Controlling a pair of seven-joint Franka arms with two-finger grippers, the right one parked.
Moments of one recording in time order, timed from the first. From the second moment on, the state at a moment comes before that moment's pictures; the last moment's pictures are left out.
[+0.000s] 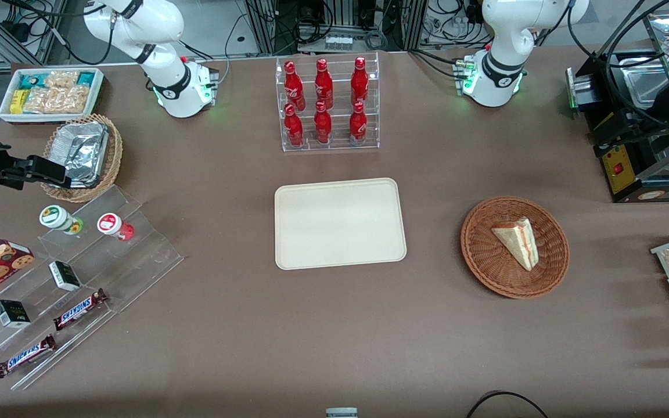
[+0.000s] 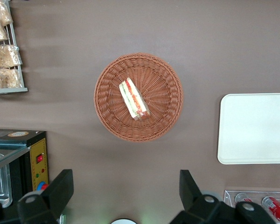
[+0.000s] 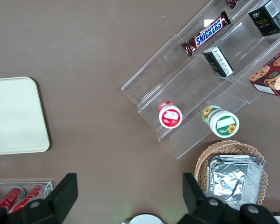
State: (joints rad) arm -0.07 0.02 -0.01 -1.39 0.01 1.40 -0.13
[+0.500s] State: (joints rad) arm -0.06 0.04 -0.01 -1.44 0.01 1.42 -0.12
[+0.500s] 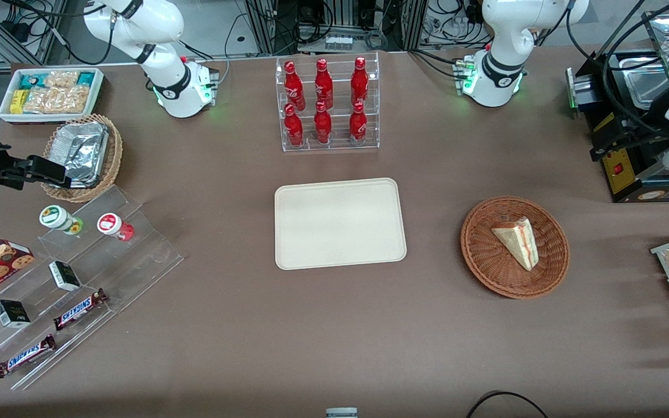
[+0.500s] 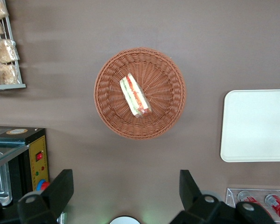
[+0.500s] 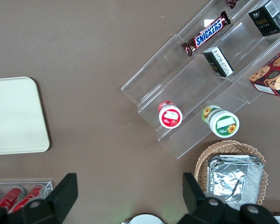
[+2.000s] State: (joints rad) arm -0.08 0.06 -0.02 -2.21 0.02 2.25 -0.58
